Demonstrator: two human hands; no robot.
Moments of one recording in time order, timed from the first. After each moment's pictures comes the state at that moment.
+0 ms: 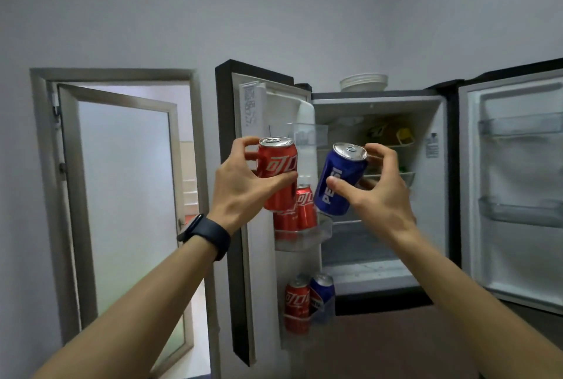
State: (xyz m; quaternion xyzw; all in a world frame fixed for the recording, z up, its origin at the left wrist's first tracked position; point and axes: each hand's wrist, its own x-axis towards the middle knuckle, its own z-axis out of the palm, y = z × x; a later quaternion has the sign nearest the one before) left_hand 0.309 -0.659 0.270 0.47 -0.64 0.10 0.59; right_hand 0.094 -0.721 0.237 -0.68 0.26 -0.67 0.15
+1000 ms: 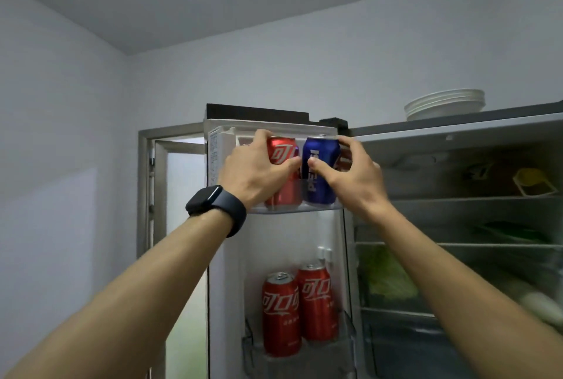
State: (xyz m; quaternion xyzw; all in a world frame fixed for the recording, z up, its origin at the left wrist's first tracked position) left_hand 0.272 -0.839 0.396 0.68 -0.49 0.35 0.41; right_hand 0.149 -0.980 0.366 -0.72 0.13 -0.64 0.22
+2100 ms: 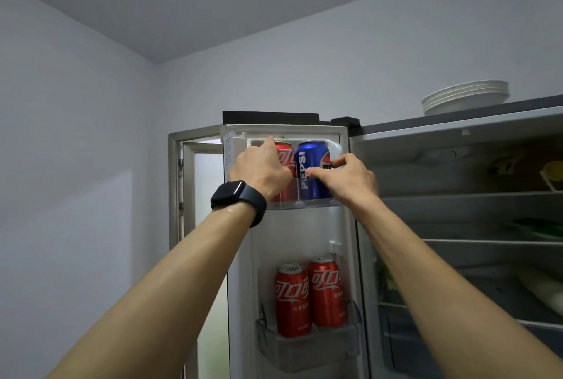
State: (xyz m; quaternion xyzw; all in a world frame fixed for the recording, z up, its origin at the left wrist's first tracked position) left_hand 0.253 -0.836 0.402 0.79 -0.39 0.37 0.31; right_hand 0.156 -0.964 0.373 -0.75 0.28 -0.53 0.28
